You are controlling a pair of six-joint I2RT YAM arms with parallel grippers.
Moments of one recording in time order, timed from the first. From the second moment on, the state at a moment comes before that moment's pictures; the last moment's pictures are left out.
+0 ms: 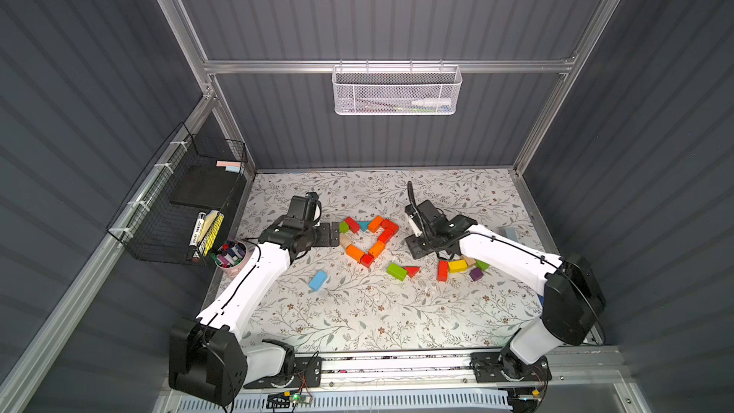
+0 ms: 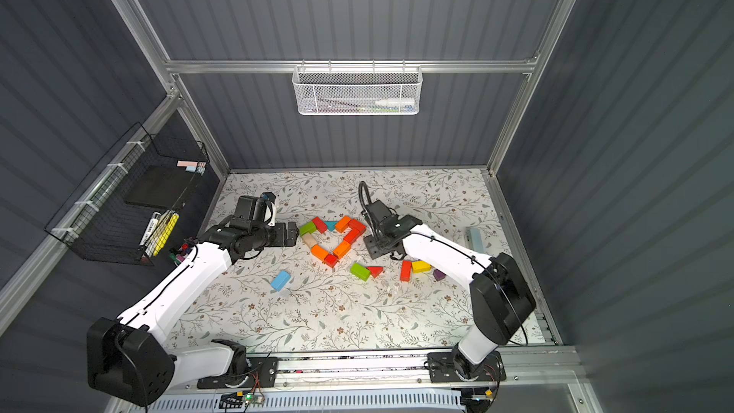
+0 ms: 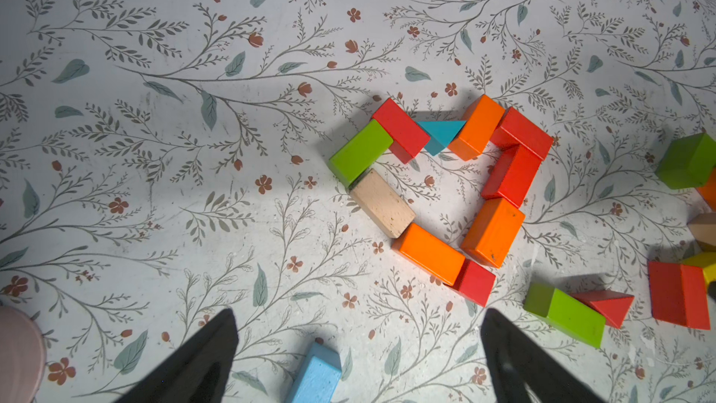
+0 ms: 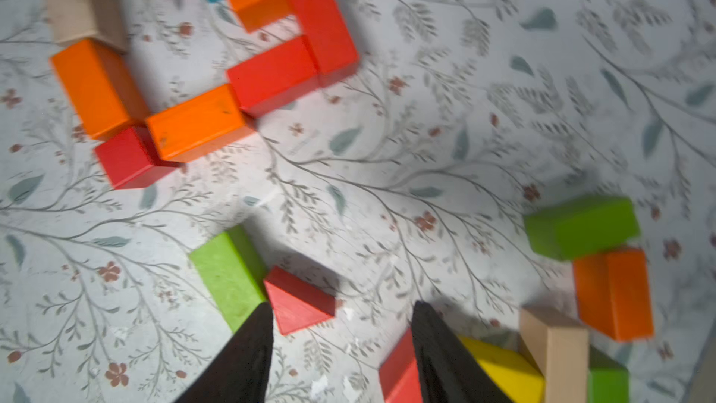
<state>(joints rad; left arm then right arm) -0.26 1.27 1.03 -0.64 0.00 -0.24 0.66 1.58 1.17 -0.71 0.19 0.29</state>
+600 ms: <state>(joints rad) -0.26 1.25 1.03 -0.64 0.04 -0.24 0.54 1.58 0.95 -0.70 0.11 0.70</state>
